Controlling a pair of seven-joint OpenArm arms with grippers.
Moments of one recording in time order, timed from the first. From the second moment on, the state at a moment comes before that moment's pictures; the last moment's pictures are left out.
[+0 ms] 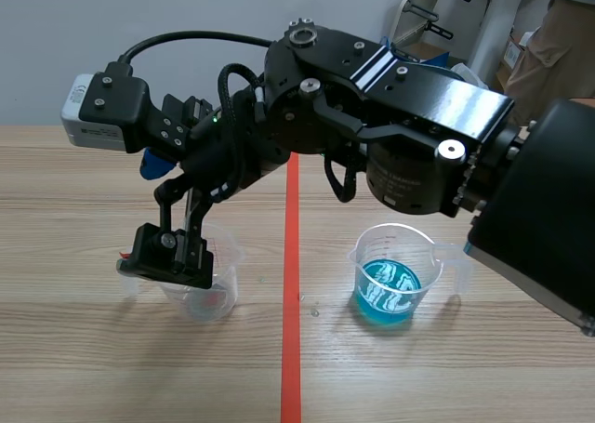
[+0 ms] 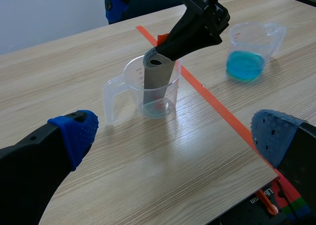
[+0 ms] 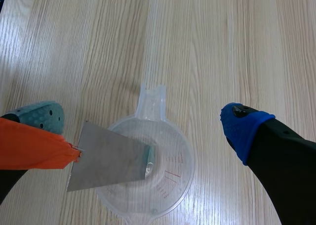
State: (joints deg) left arm 76.4 -32.6 -6.0 111.9 -8.4 -5.4 -45.5; right arm 35.0 7.2 -54.9 76.0 17.0 45.3 -25.0
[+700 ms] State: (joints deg) left arm 76.4 -32.6 -6.0 111.9 -8.5 -5.4 -45.5; right arm 35.0 10.5 -54.9 76.0 17.0 44.2 -12.2
